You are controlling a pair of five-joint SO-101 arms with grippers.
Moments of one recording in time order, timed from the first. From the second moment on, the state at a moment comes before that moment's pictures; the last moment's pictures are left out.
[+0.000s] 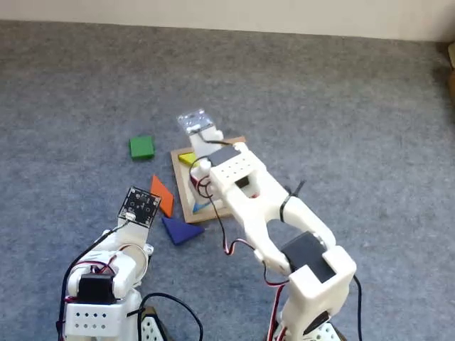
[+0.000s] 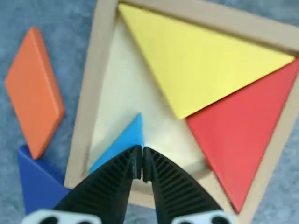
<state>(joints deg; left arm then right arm) -4.6 -102.4 96.0 76.1 -13.6 -38.3 12.2 14.5 54.5 -0.8</state>
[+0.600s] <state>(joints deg) -4.6 -102.4 96.0 76.1 -13.6 -39.6 5.0 17.4 58.4 -0.6</state>
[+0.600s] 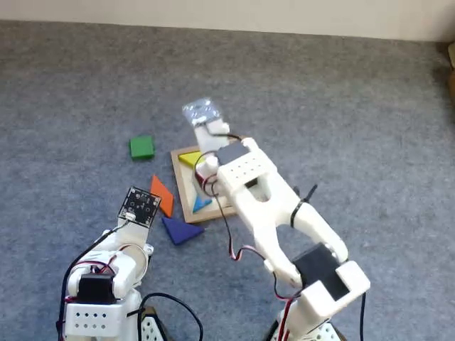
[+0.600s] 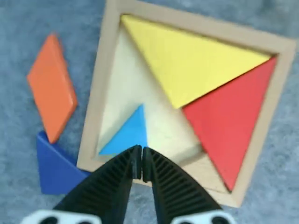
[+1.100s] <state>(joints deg) -4.6 -102.4 96.0 76.1 -13.7 -39.7 12.2 19.9 49.1 -0.4</state>
